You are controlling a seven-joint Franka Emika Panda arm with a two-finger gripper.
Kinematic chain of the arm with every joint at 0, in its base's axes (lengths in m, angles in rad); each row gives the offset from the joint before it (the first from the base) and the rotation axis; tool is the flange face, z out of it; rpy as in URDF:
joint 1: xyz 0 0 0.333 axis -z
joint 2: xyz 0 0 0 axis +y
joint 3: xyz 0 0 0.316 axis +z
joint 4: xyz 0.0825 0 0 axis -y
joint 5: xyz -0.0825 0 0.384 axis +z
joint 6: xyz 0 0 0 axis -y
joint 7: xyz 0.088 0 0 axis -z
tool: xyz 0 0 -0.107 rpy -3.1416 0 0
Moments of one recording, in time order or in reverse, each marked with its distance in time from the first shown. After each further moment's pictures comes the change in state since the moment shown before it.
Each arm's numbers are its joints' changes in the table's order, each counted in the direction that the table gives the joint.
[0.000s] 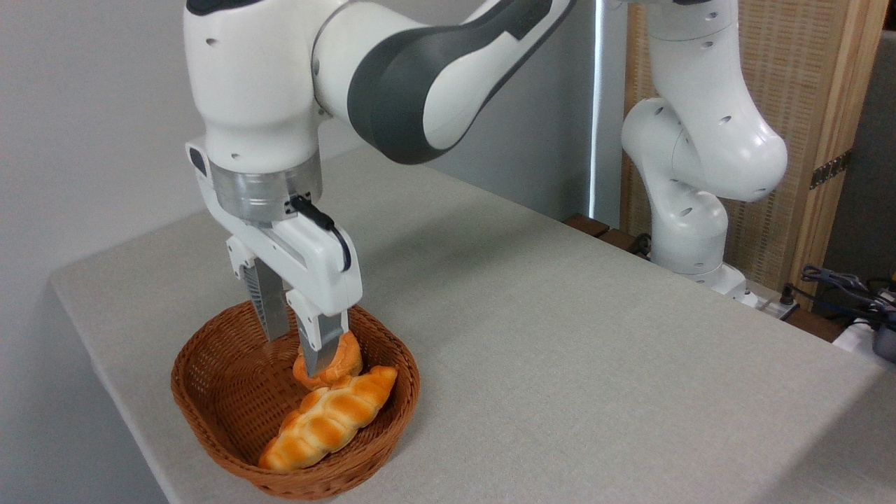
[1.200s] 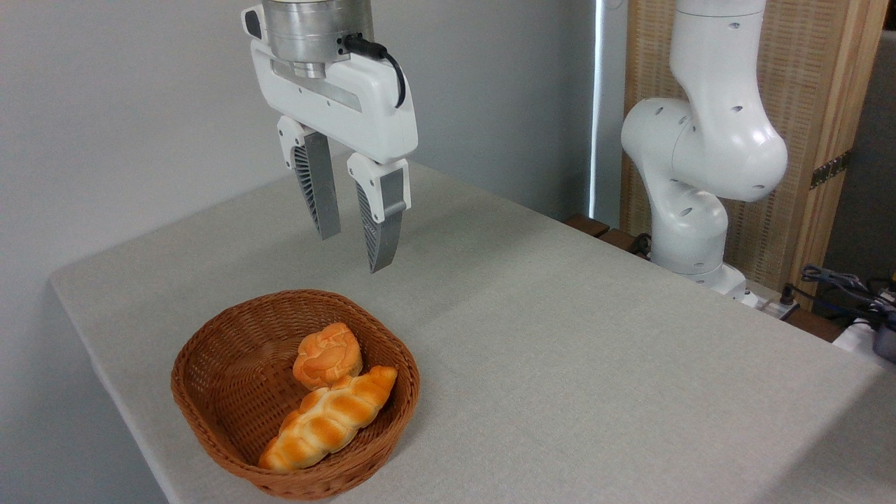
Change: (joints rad) arm 0.000 -0.271 -0.066 -0.106 0.172 -0.151 -0.083
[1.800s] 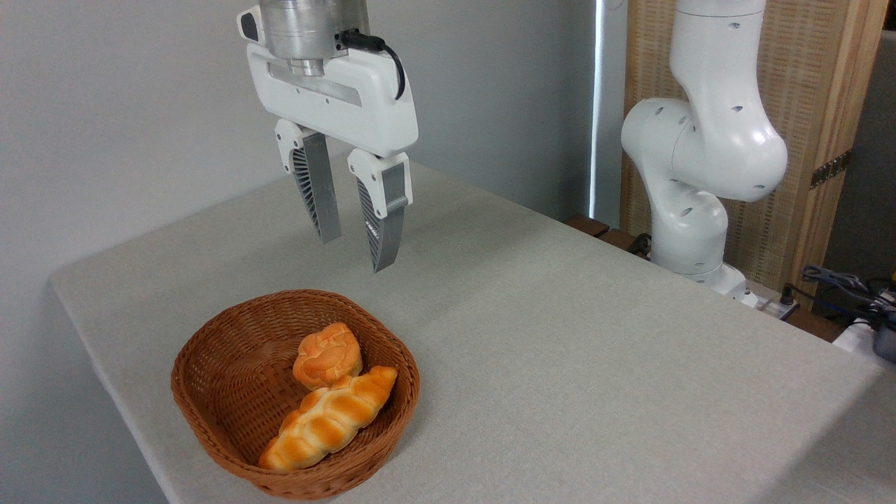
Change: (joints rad) arm 0.000 0.000 -0.019 0.000 0.046 0.000 -0.063
